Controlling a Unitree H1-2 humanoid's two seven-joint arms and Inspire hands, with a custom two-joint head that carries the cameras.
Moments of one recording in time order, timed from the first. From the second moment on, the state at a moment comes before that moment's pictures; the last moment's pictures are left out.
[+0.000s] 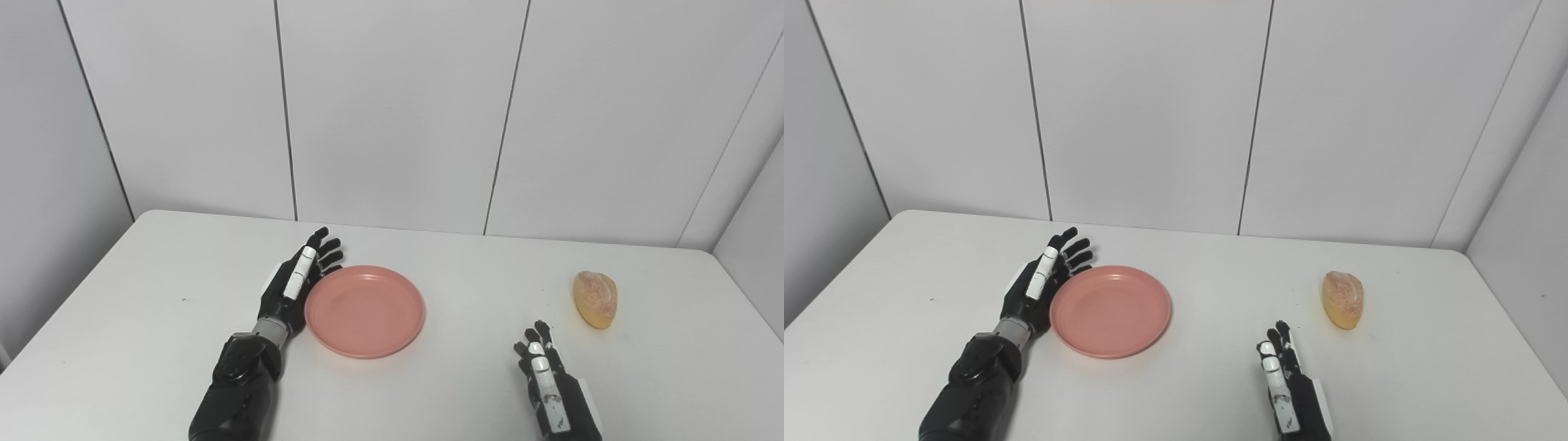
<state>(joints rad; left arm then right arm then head) -0.62 0.09 0.14 0.85 -0.29 -0.25 -0.28 -0.02 0.06 0.06 -0.12 0.10 0.18 -0.01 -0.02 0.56</state>
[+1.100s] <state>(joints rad) -0.61 0.05 0.11 0.83 -0.28 -0.21 -0.32 -0.06 0.14 0.11 -0.04 -0.02 0.17 -0.08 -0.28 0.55</state>
